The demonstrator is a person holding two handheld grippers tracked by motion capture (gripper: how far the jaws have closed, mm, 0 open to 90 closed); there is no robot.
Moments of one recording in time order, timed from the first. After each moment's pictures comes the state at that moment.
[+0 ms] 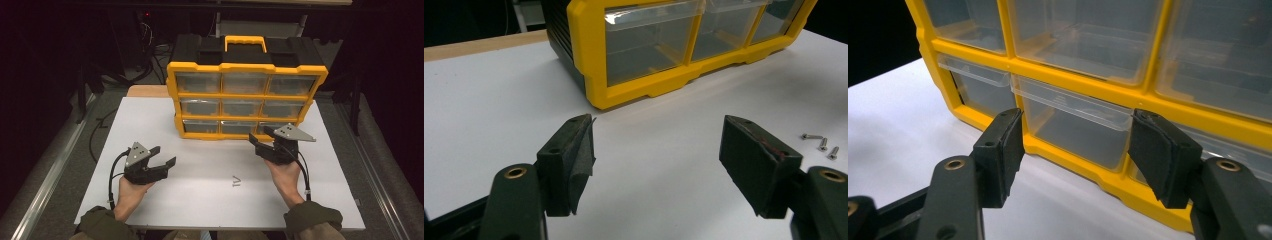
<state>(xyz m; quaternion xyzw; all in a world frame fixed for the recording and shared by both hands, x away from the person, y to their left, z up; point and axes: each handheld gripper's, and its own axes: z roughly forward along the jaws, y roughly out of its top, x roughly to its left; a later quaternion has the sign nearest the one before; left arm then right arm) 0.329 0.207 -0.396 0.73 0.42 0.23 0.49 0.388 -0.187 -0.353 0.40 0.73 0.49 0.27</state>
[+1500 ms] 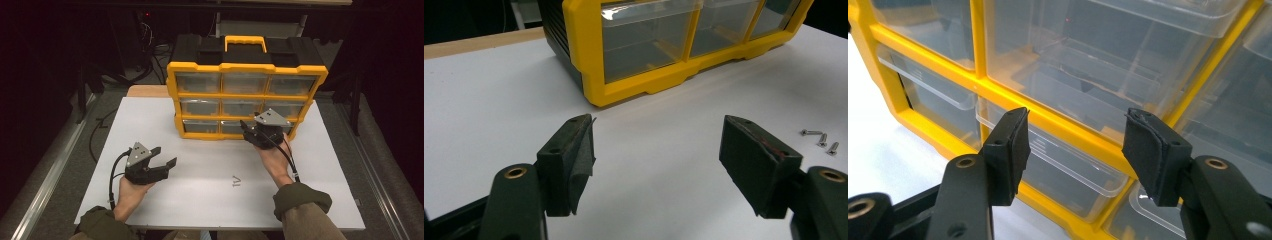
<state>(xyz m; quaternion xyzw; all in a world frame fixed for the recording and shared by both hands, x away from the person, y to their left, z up) 0.329 0.206 -0.396 0.73 0.42 0.23 0.48 0.425 -0.150 -0.345 0.36 0.75 0.42 0.35</state>
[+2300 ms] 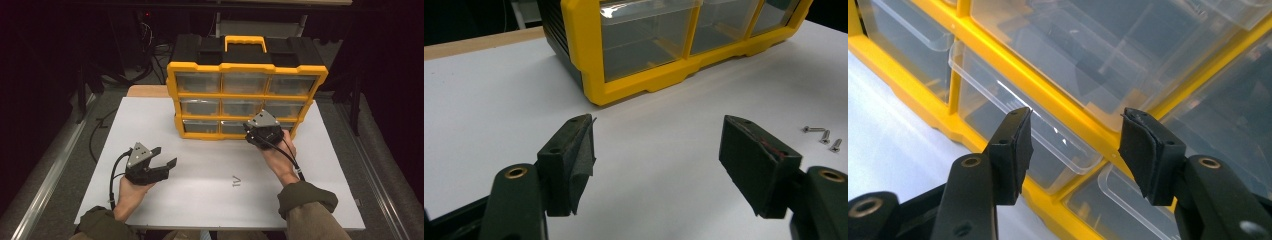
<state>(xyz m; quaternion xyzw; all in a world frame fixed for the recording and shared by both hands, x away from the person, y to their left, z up) 0.329 0.205 -0.397 0.74 0.41 0.23 0.48 0.426 -0.146 -0.345 0.32 0.80 0.32 0.40</state>
